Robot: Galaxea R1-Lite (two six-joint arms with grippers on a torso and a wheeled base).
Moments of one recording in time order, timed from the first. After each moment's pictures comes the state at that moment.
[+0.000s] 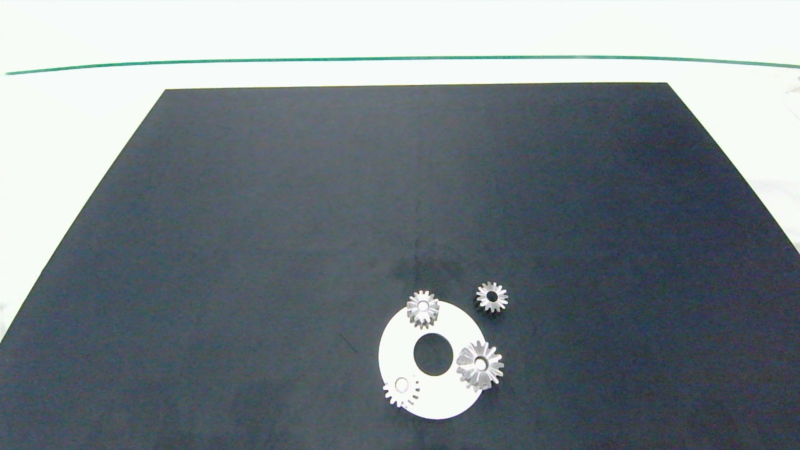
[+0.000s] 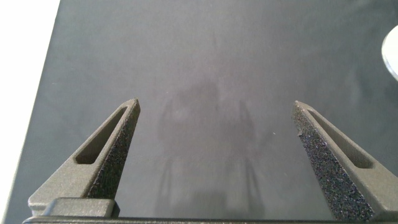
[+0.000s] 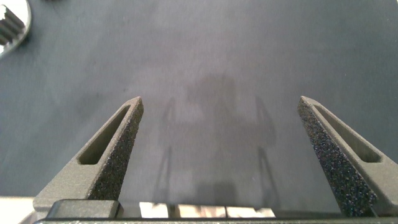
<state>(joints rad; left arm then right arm) 0.00 0.10 -0.23 0.19 0.00 0.04 0.01 0.06 -0.09 0.13 0.01 -0.06</state>
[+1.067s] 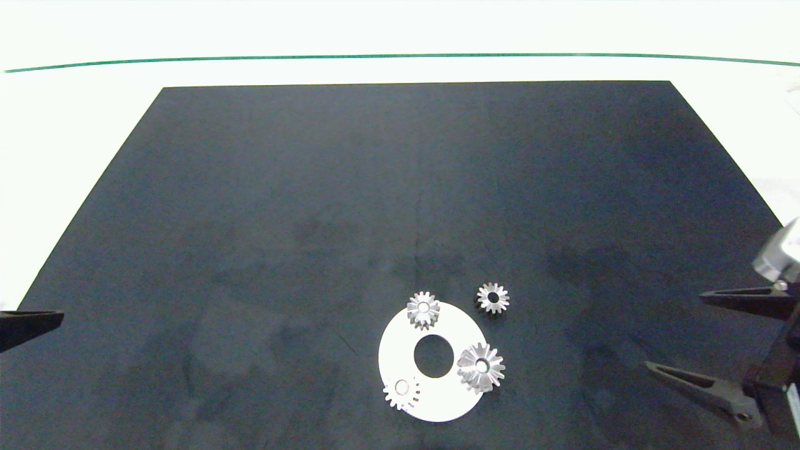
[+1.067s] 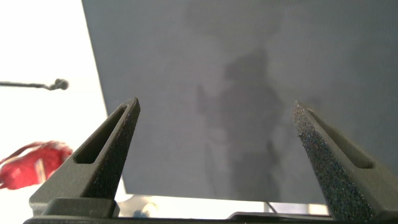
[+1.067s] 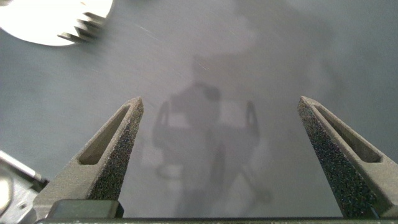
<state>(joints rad) 0.04 1.03 -1.17 0.76 0.13 0.23 0.50 1.12 -0.79 0.25 -0.09 -0.29</state>
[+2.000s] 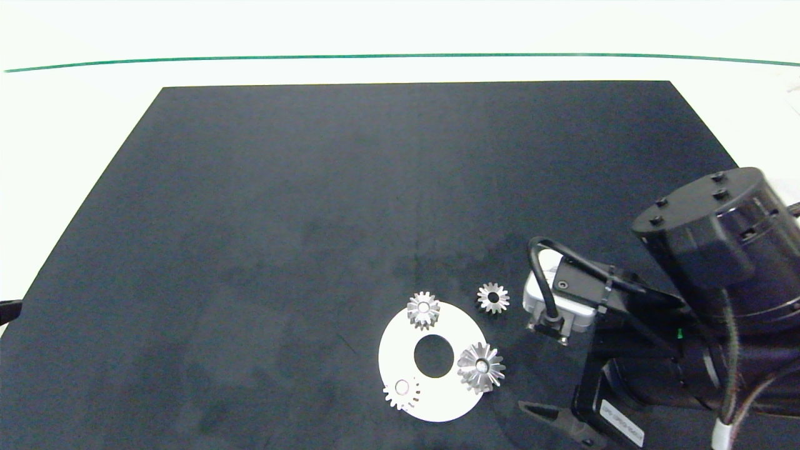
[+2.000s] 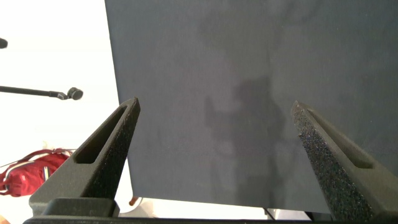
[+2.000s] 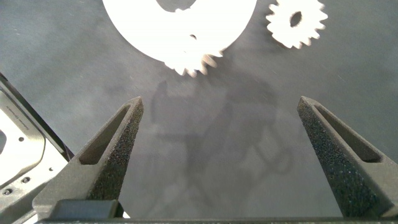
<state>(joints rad) 0.05 0.96 -1.19 0.76 0.14 0.23 0.84 1.51 -1.11 0.44 -0.19 -0.32</state>
